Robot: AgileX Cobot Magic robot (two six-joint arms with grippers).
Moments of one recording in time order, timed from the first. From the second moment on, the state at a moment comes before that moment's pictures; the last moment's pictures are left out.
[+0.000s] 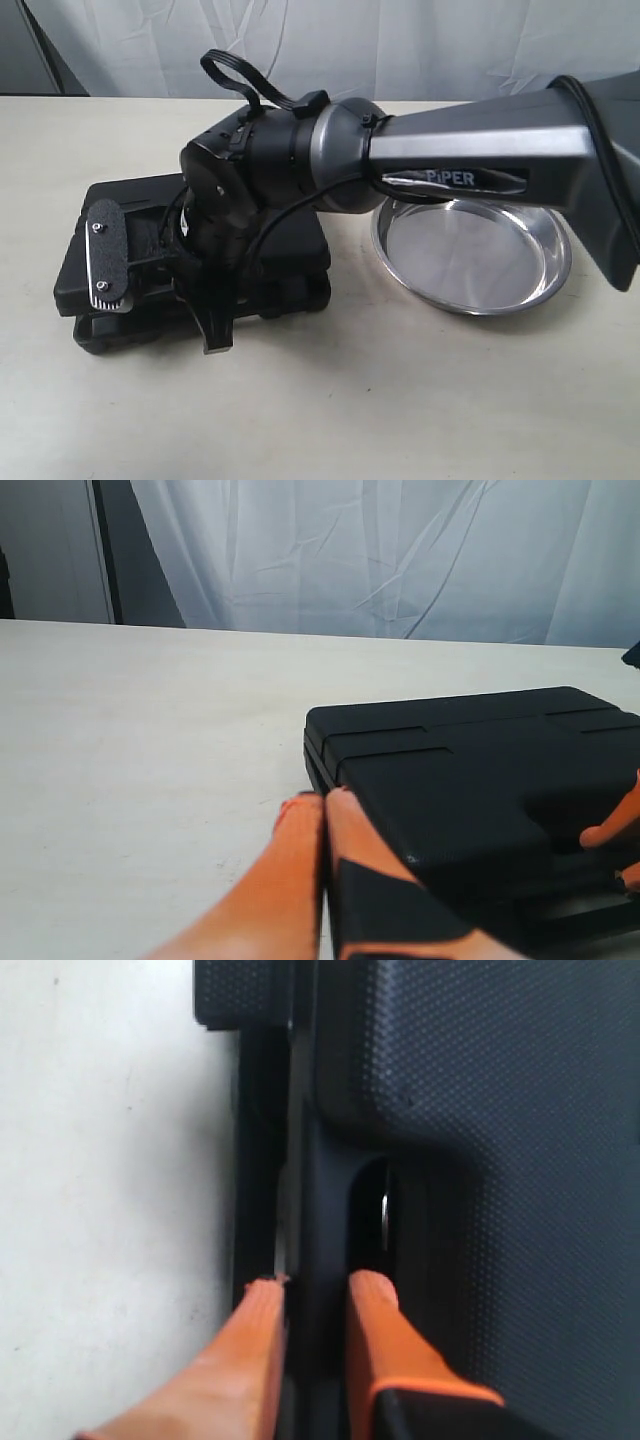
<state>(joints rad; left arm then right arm) 0.07 0.00 0.00 -0.04 0.24 -0.06 0.96 2.08 -1.53 0.03 0.64 -0.96</state>
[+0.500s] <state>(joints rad) 0.07 0.00 0.00 -0.04 0.24 -0.06 0.96 2.08 -1.53 0.02 0.62 -0.94</state>
